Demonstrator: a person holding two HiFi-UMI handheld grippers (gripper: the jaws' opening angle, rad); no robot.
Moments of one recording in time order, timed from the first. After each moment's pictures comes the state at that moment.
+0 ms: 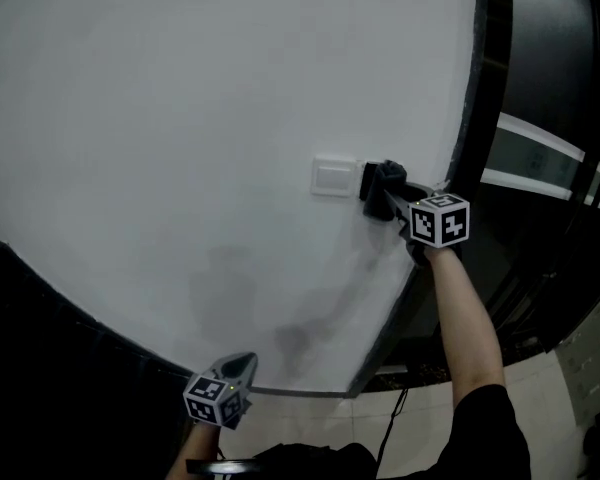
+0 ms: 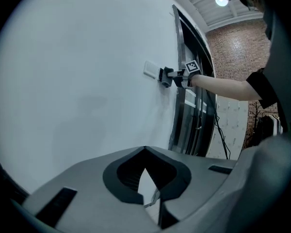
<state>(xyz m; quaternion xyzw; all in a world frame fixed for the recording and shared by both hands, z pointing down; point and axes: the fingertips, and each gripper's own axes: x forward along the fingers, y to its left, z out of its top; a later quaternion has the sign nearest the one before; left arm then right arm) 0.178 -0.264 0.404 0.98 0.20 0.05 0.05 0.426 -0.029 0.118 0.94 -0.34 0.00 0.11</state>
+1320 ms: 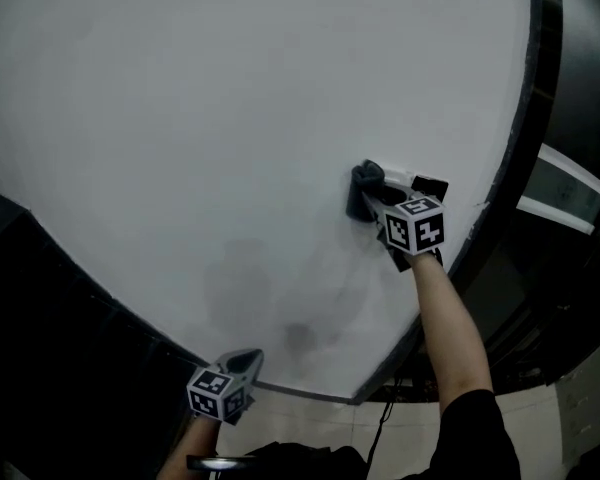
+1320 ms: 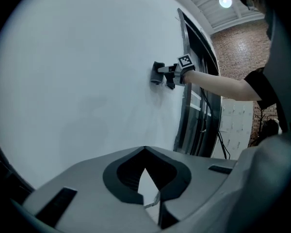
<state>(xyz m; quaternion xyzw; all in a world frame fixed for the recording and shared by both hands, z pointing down) 0.162 -0.300 0.404 0.98 0.17 0.04 0.07 0.408 -0.171 0.123 0.90 -0.40 -0.02 0.17</state>
